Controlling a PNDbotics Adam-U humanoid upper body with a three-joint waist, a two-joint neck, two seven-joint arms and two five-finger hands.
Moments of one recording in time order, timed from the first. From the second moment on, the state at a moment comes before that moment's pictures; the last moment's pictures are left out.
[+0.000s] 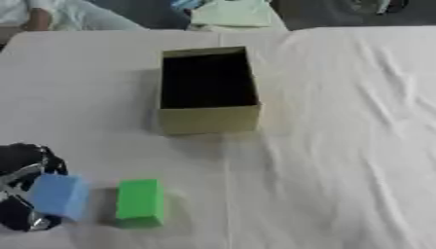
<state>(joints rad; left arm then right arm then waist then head) -0.05 1.00 -0.24 -1.99 -0.63 0.20 -0.60 -0.53 -0.48 0.04 -1.98 0.39 -0.13 -0.06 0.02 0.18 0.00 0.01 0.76</state>
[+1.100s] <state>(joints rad) -0.52 0.90 -0.17 -1.99 -0.58 0.20 -0.58 -0.55 -0.48 0.05 -1.98 0.38 -0.14 -0.04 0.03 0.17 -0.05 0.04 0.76</state>
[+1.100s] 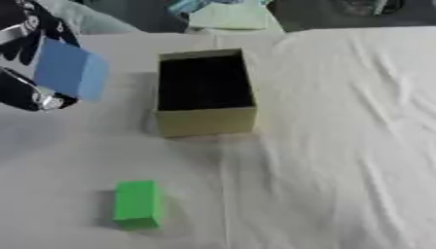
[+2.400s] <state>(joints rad) -1.06 0.53 -0.29 -1.63 -0.86 0.15 -0.62 -0.61 -0.46 0.06 -1.98 0.37 -0.15 -0.03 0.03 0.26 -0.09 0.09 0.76</state>
